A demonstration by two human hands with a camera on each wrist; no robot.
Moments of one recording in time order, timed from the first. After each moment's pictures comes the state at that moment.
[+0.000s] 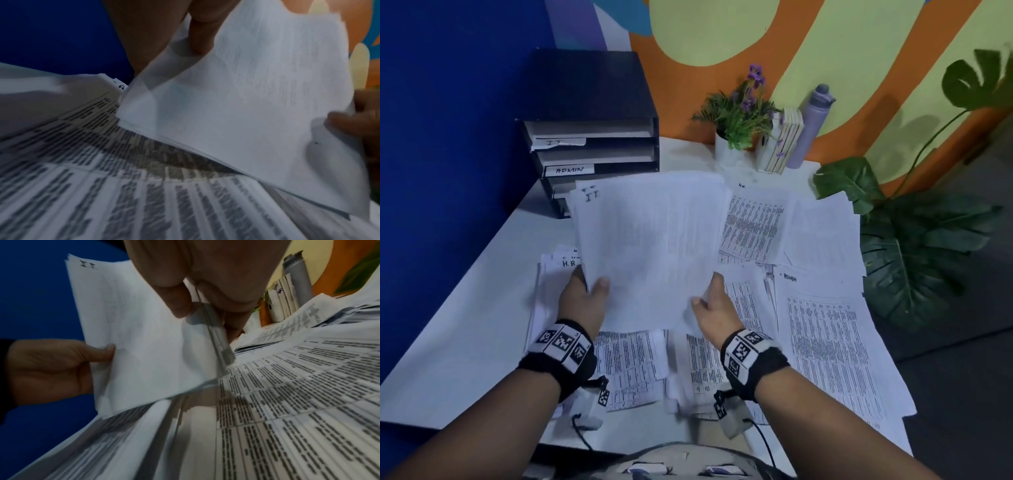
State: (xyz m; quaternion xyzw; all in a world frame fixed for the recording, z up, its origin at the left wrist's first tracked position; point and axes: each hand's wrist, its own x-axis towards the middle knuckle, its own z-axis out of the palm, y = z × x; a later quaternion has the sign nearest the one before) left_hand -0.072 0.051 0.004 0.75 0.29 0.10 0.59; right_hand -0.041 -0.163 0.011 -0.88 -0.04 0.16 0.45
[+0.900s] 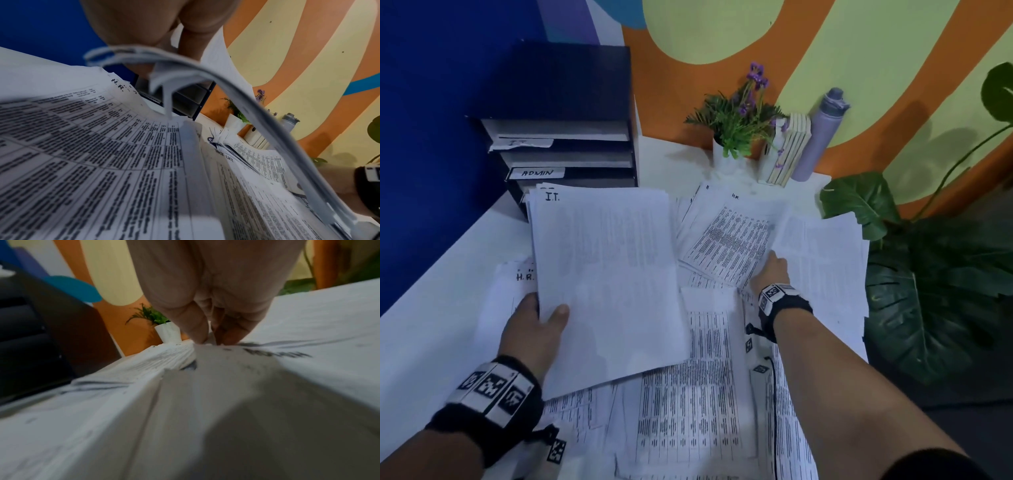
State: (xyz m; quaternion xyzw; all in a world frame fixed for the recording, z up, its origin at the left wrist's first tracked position) left_hand -0.056 0.013 0.008 0.78 0.38 0.08 0.49; right_hand 0.171 -0.290 -0.047 -0.95 0.10 0.16 0.25
